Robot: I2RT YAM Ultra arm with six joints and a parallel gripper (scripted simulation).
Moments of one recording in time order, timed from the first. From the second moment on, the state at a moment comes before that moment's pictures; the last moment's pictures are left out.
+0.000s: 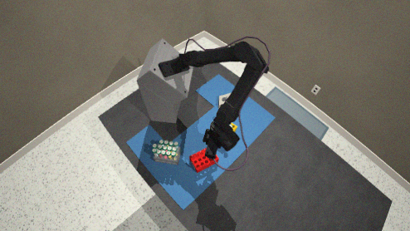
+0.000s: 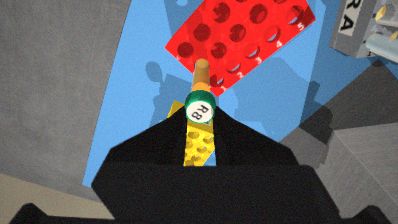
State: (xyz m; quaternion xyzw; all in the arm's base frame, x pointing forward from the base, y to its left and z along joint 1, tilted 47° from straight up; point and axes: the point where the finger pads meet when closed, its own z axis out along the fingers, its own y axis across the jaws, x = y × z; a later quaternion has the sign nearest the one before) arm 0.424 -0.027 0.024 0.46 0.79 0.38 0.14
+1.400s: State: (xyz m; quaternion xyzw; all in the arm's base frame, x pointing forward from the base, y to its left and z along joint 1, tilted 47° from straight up) arm 0.429 -0.024 0.016 0.46 0.79 0.38 0.14
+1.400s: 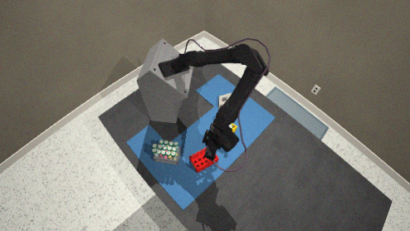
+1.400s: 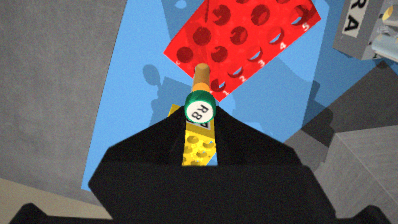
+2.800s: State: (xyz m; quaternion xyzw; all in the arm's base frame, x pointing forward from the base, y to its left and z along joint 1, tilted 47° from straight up) arm 0.406 -0.042 0.044 0.46 0.79 0.38 0.14
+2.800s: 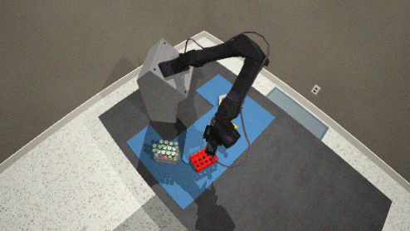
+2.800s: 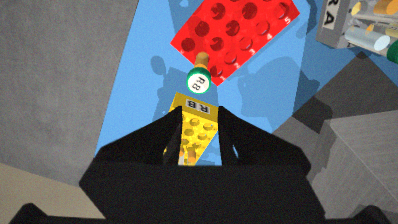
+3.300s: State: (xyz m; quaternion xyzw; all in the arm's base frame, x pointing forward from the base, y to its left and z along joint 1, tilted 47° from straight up) arm 0.387 -0.054 0.062 0.47 0.79 0.38 0.14
